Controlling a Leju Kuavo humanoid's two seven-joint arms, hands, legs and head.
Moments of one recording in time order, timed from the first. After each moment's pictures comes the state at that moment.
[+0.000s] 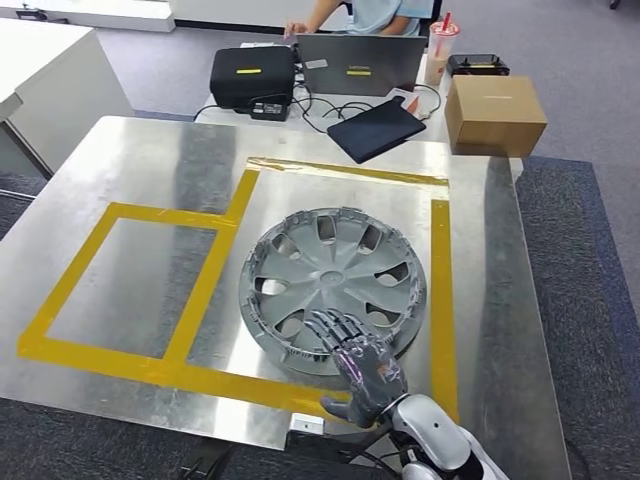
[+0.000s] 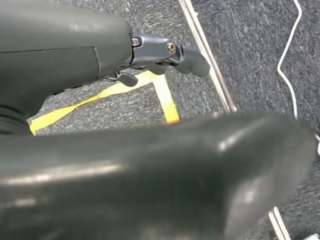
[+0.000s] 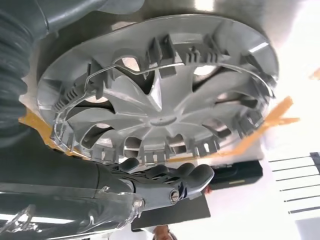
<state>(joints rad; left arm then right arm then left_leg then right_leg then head) -0.11 -0.21 0.83 -0.20 -1.30 0.03 -0.38 -0.19 -0.15 0.79 -1.49 1.09 -0.13 -0.06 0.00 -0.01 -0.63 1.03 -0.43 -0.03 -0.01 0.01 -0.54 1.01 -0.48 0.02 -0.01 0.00</state>
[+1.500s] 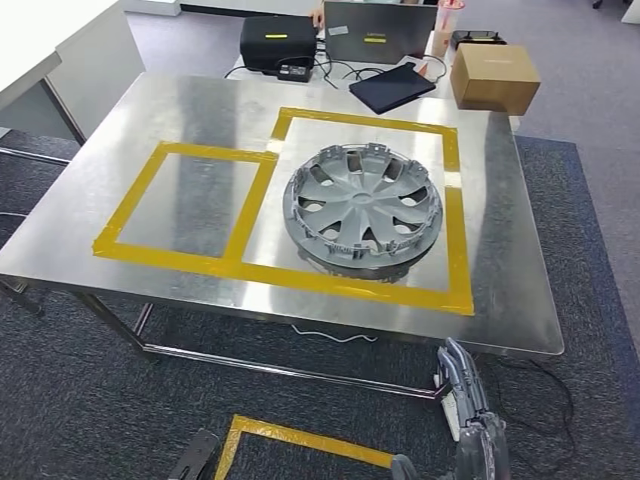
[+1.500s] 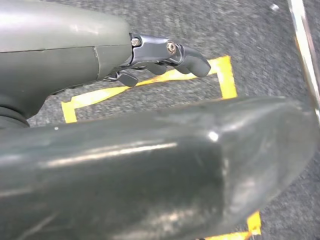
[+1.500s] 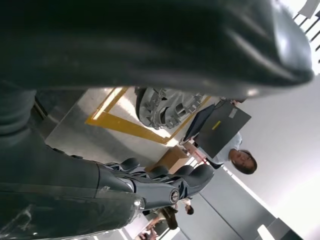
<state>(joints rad) -0.09 -0.22 0.87 -0.20 -1.23 0.08 -0.44 0.37 -0.27 0.66 -2.00 0.98 -0.69 -0.04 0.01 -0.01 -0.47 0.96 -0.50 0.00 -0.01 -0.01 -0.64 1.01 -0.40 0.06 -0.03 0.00</state>
